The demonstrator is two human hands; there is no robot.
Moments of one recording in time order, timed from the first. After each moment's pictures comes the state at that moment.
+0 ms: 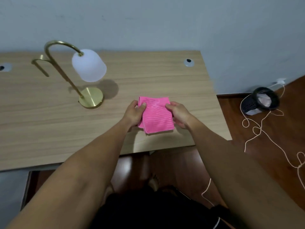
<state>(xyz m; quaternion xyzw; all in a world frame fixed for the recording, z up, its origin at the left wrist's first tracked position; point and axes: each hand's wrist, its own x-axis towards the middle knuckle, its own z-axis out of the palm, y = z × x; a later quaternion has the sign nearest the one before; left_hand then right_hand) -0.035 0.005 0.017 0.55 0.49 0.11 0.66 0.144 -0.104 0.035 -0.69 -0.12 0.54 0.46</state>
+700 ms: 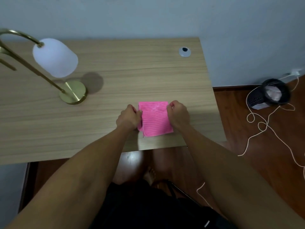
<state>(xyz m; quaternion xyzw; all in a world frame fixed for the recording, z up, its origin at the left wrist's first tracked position) 0.024 -0.031 -0.020 0.70 0.61 -0.03 0.37 0.204 -0.133 -0.029 -0.88 -0.32 0.23 0.26</state>
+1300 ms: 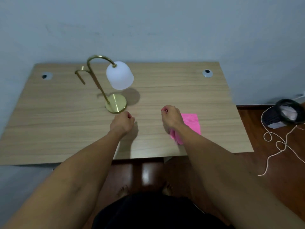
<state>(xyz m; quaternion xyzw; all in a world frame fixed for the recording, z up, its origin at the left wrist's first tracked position) -0.149 0.053 0.025 0.71 0.61 0.01 0.34 0.062 -0.042 0.030 -0.84 -0.38 0.28 0.27</state>
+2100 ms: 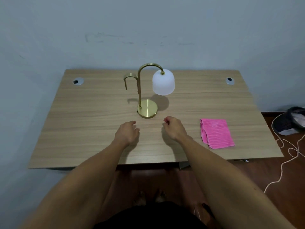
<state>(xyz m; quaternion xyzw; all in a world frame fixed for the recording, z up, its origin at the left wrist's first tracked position) -0.298 0.107 0.023 0.77 0.54 -0.01 0.35 -0.089 0.008 0.033 -0.83 -0.41 0.30 0.22</state>
